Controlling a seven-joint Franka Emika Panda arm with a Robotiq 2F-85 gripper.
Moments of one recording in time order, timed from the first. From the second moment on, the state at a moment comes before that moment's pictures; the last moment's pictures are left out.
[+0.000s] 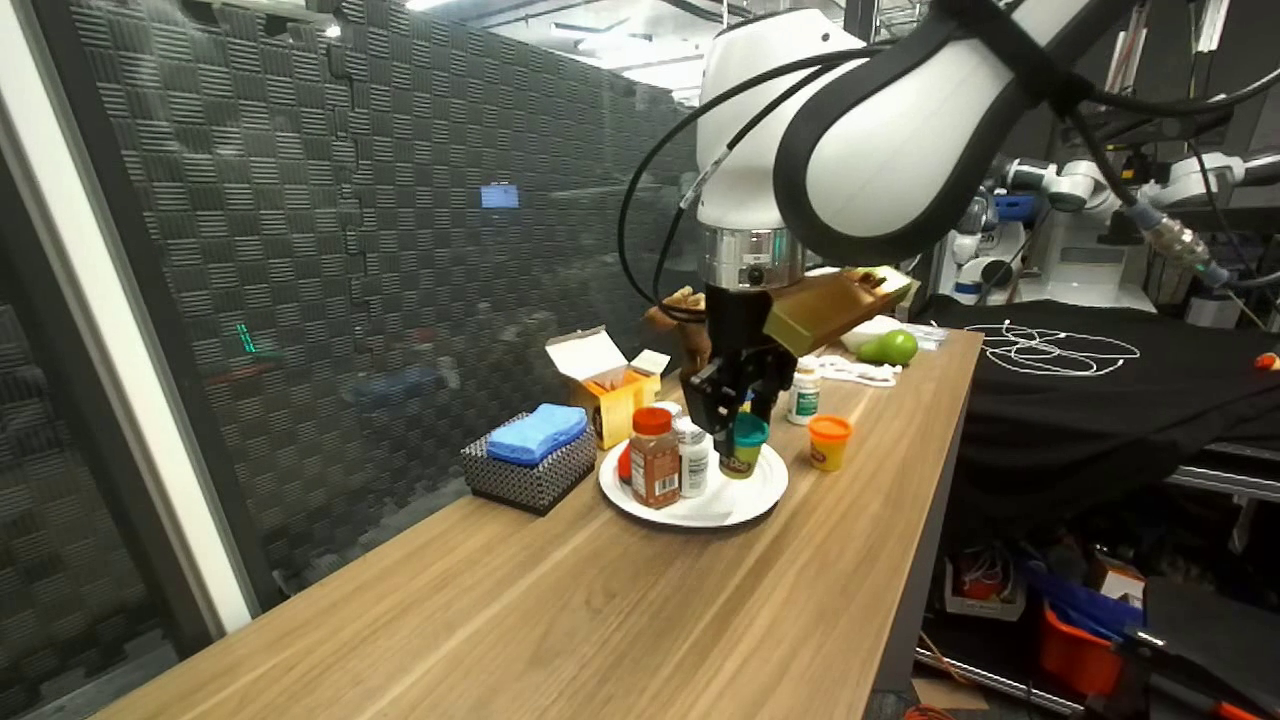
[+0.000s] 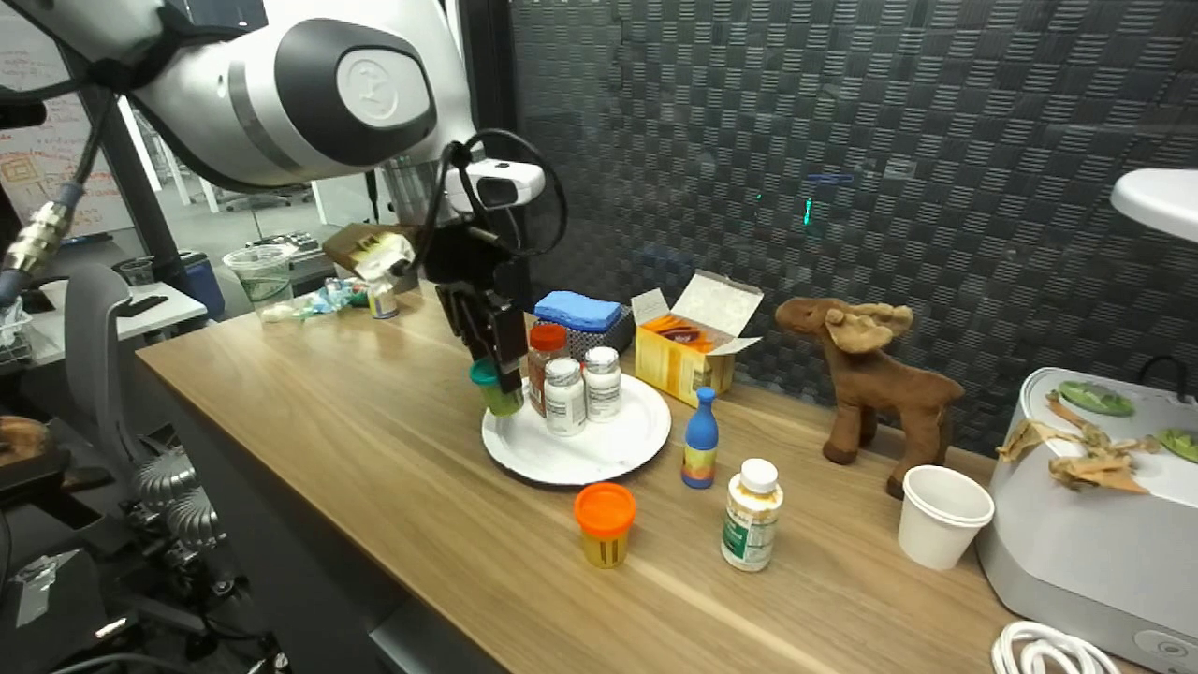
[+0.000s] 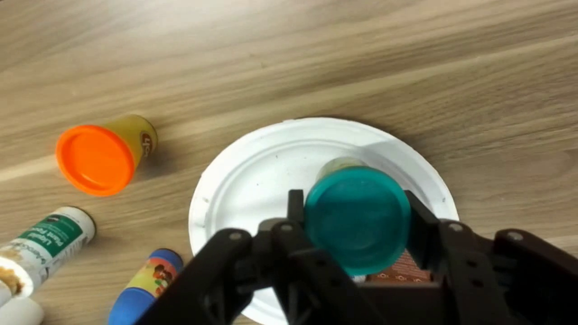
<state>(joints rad) 0.10 0.14 0.00 -2.27 -0.27 2.48 0.43</state>
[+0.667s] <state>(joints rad) 0.09 0.26 0.01 -2.21 -0.18 2.51 0.18</state>
